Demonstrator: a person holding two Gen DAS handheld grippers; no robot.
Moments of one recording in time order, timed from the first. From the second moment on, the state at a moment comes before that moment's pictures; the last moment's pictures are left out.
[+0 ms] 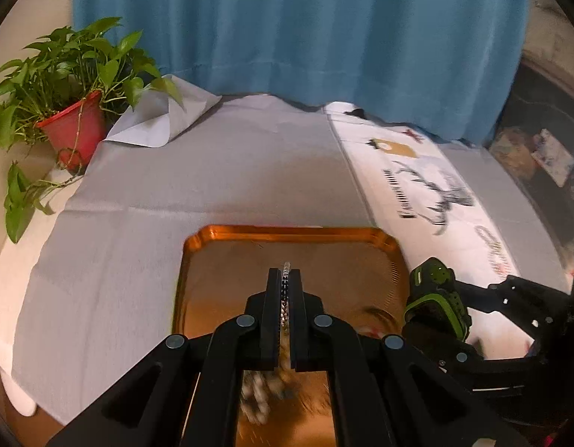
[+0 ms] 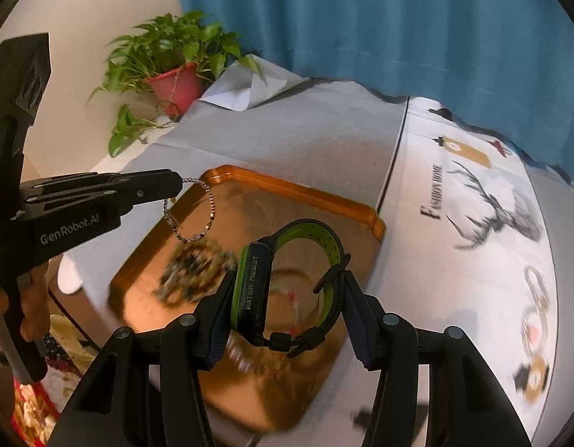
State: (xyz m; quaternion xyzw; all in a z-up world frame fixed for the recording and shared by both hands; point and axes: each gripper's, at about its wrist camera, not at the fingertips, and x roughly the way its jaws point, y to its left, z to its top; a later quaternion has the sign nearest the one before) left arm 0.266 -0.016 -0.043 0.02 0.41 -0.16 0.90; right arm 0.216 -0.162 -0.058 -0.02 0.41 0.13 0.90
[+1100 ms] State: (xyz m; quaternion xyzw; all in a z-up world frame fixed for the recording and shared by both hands) left arm 0.018 -0.005 -0.012 0.05 0.40 -0.08 0.91; right arm -0.015 -0.183 -0.010 0.00 0.35 0.08 0.93
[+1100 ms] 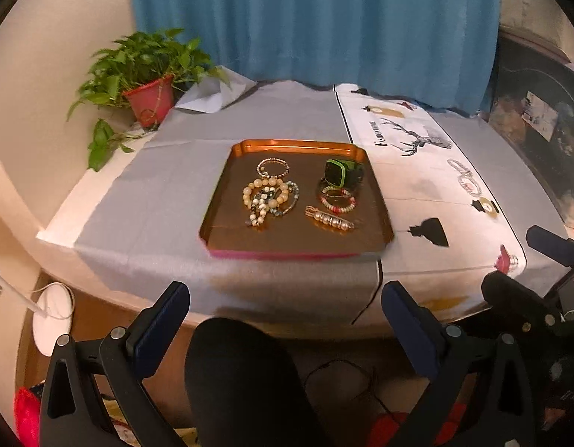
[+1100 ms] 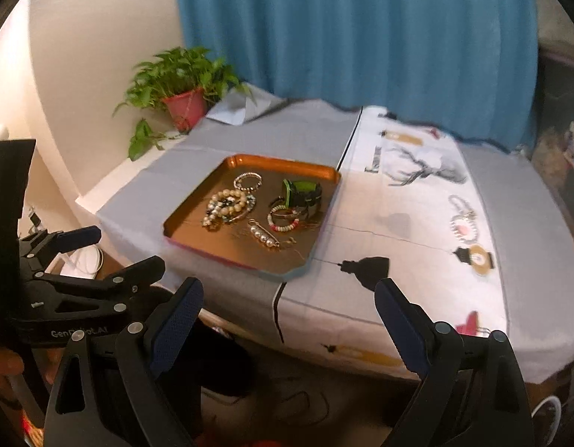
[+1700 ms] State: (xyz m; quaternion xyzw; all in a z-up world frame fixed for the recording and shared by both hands) left arm -0.058 -0.014 0.004 0.07 0.37 -0.07 0.92; right arm -0.096 -0.172 -0.001 -0.02 0.33 0.08 0.94
